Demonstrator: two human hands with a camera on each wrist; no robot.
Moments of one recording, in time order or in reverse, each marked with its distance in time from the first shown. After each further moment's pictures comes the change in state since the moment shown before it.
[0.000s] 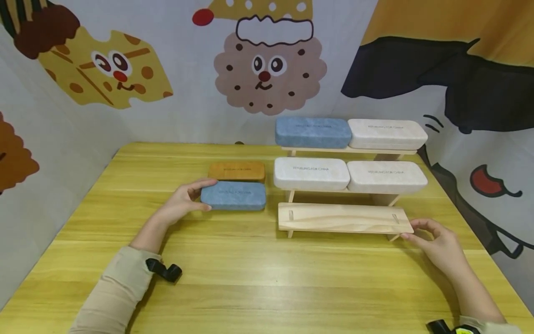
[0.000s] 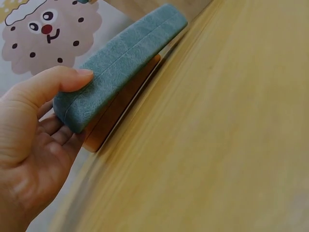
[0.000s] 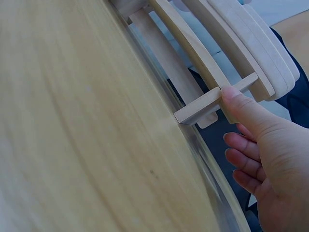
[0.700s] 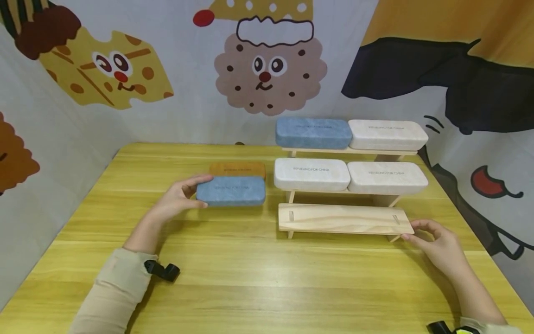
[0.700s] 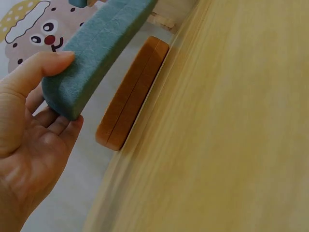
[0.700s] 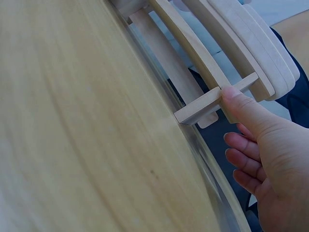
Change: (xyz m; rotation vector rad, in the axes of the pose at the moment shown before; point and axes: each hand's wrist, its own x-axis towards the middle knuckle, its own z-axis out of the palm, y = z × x) left_hand -0.006 0.020 -0.008 0.020 0.011 0.055; right_hand -0.001 0.000 -0.001 0.000 -0.012 0.024
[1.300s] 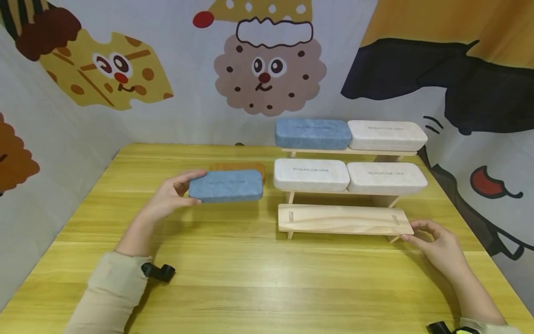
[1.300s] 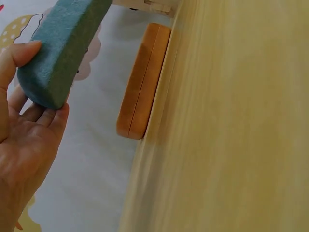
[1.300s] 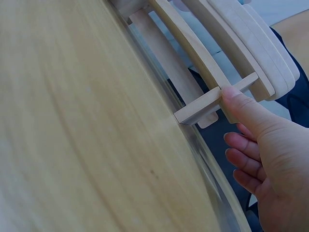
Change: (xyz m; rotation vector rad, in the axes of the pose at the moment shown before) left_hand -0.010 0.019 -0.008 0.034 0.038 0.088; right_hand 0.001 0.002 0.000 -0.002 0.003 -0.007
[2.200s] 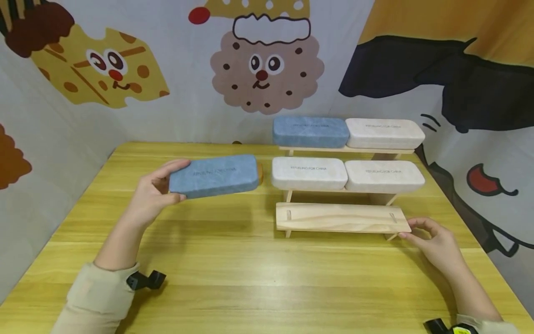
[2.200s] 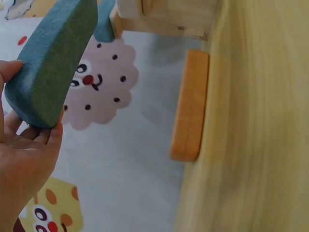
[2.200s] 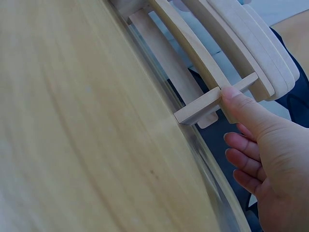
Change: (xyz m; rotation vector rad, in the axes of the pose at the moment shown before) left_hand -0.018 0.055 0.011 -0.196 0.189 0.137; right_hand -0.001 -0.002 0.001 -0.001 0.014 -0.003
